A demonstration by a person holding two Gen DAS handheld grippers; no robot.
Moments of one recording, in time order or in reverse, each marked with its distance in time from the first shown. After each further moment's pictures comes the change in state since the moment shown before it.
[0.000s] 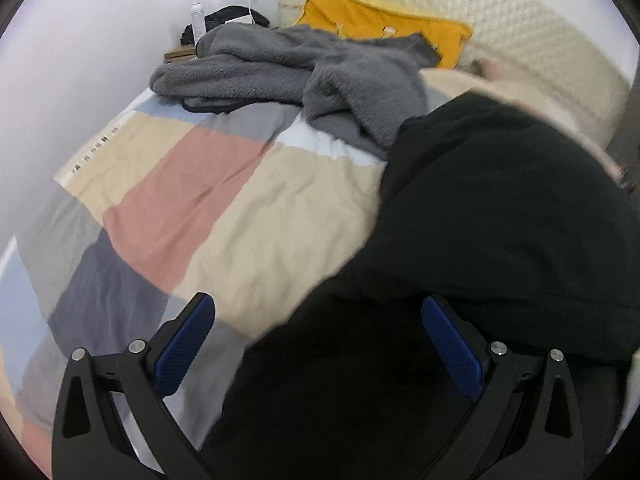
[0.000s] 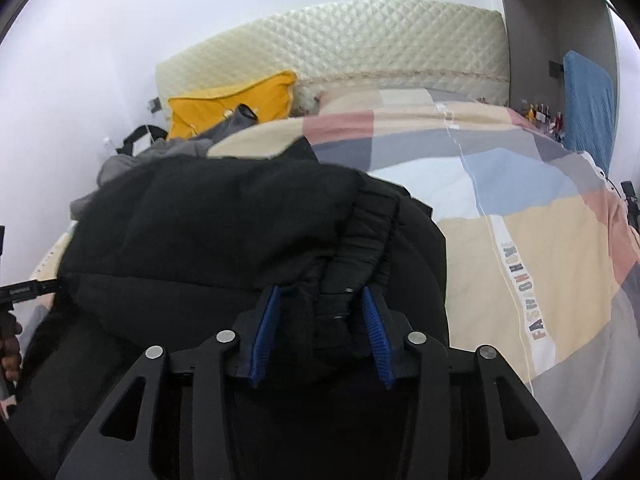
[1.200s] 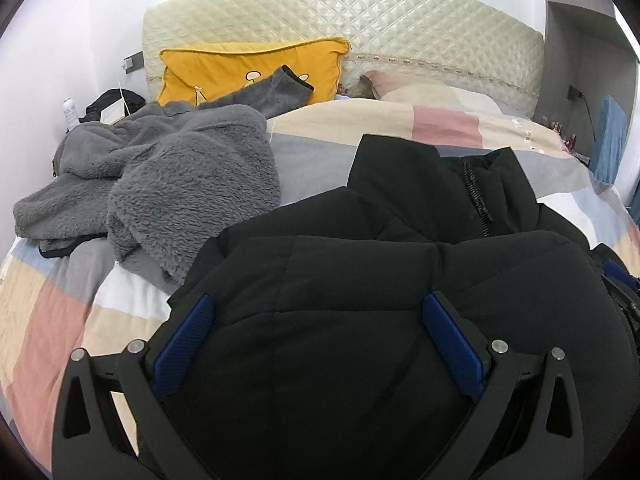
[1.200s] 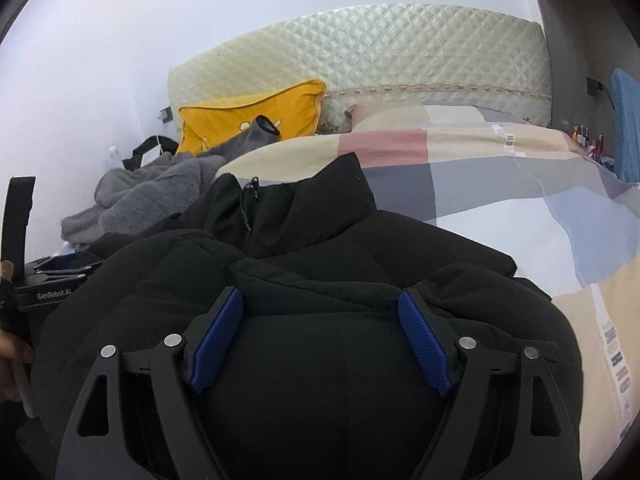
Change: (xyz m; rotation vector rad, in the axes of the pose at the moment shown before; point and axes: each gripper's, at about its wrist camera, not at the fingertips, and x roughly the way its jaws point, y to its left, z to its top) left arm 0.118 -0.156 0.087 0.309 -0.165 -0.189; right arm 0.156 0.033 0.050 -0.024 -0.055 0.068
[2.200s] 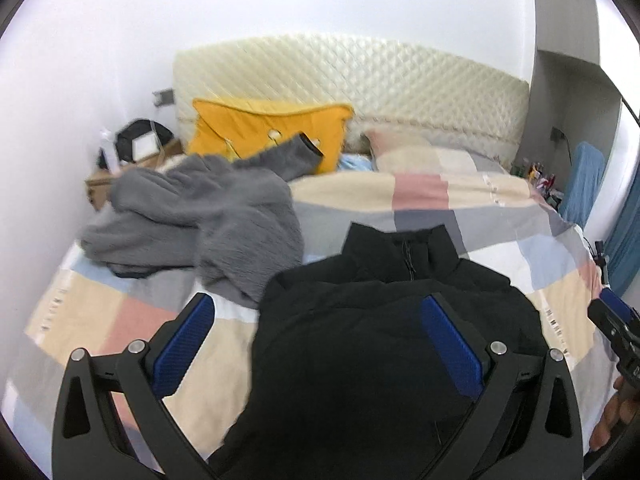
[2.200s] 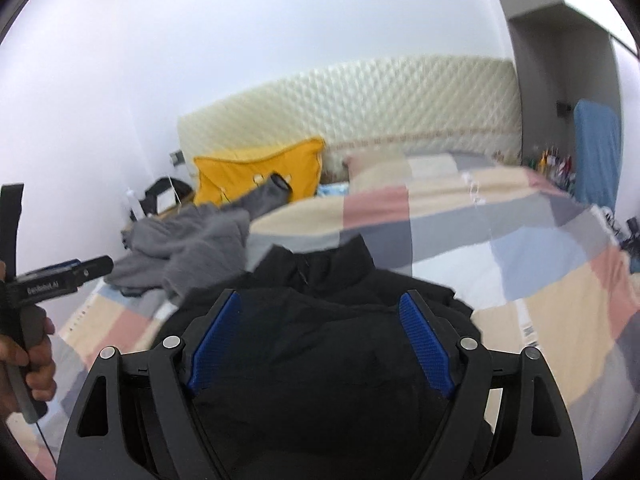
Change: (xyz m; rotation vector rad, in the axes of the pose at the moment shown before) left arm -0.232 0.018 0.055 -0.040 -0.086 0.015; right arm -0.224 0.064 0.064 0.052 -0.115 -0.027
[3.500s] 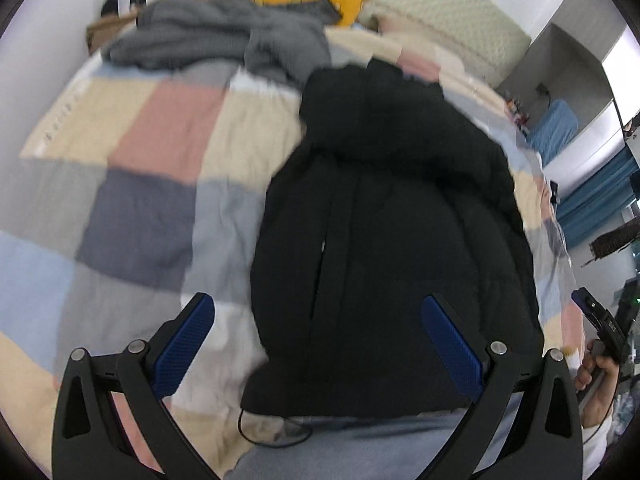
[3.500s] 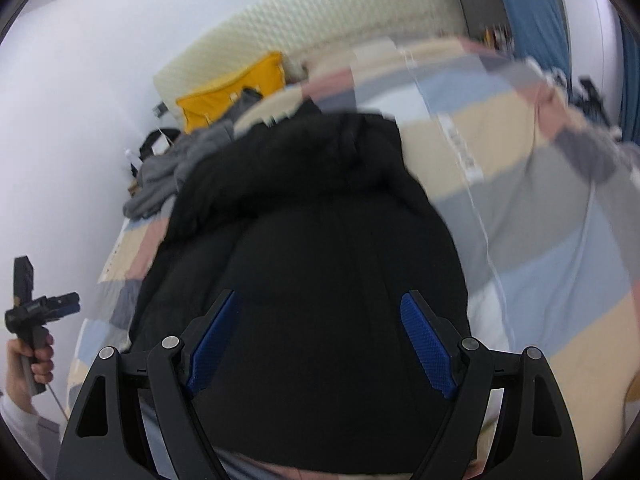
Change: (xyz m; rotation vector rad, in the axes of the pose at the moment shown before) left arm -0.109 0.132 -0.200 -0.170 0.483 -0.211; right arm -0.154 -0.078 -0.165 0.261 0.404 0.024
